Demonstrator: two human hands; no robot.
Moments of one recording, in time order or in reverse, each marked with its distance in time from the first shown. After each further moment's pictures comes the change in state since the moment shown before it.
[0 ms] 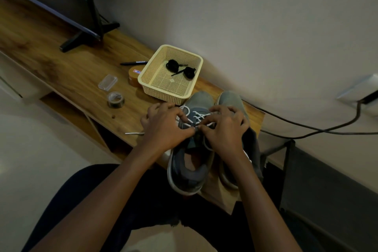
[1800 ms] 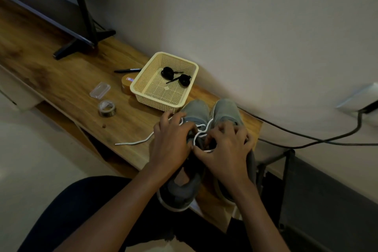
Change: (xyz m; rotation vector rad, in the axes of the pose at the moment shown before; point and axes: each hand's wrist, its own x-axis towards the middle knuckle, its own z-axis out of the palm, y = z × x) left_hand 0.007 0.013 0.038 0.150 0.104 0.242; right_hand -0.014 0.023 0.007 -0.101 0.134 -0.088
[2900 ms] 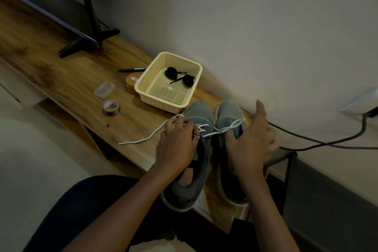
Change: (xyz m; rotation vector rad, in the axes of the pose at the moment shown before) left_hand -0.001 0.001 0.009 -0.139 -0.011 -0.075; right_hand 0.016 0.001 -0.027 0.188 0.144 0.446
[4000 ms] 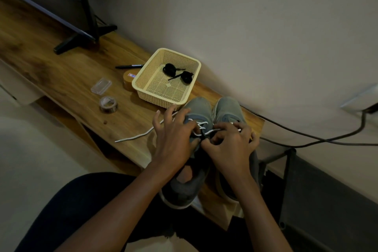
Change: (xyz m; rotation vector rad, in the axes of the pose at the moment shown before) left_hand 0.000 0.001 -0.005 0.226 0.054 0.101; right_hand -0.013 0.006 0.019 -0.072 -0.188 -0.240
